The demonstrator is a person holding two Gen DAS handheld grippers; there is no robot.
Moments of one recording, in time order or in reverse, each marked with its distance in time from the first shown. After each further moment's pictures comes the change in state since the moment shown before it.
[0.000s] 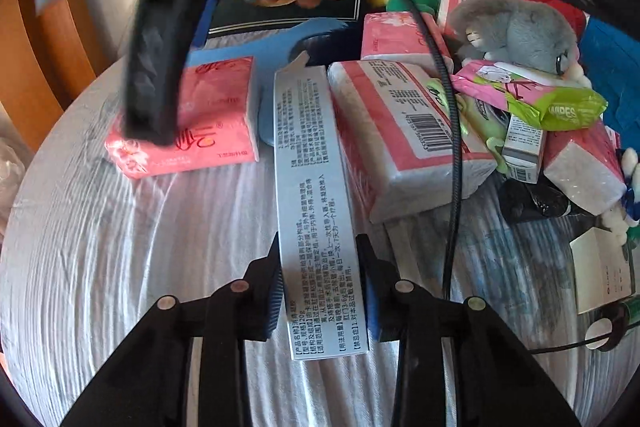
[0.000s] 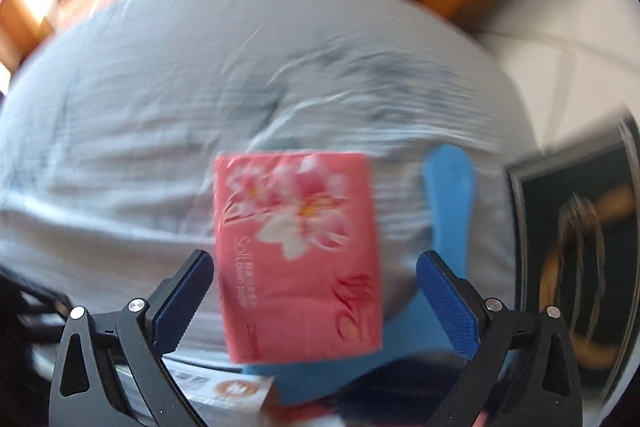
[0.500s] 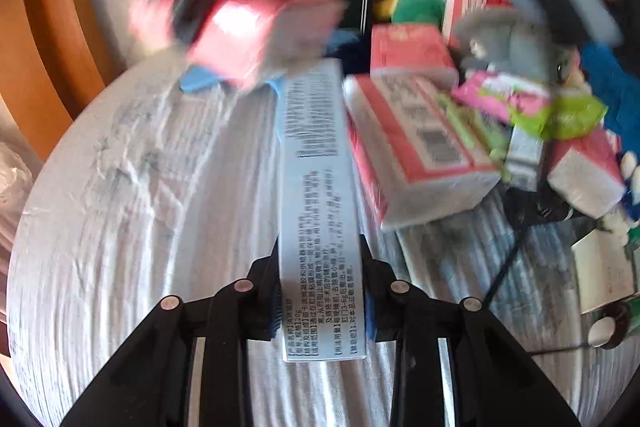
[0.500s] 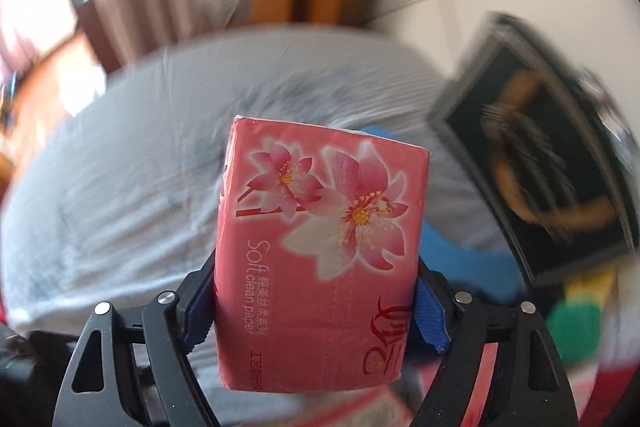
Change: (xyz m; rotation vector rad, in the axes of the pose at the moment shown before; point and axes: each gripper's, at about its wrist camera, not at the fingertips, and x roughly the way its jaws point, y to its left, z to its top) left arm -0.023 0.003 0.005 0.017 -0.056 0.032; right arm -0.089 -0.028 -0.080 0.574 -0.236 -0.065
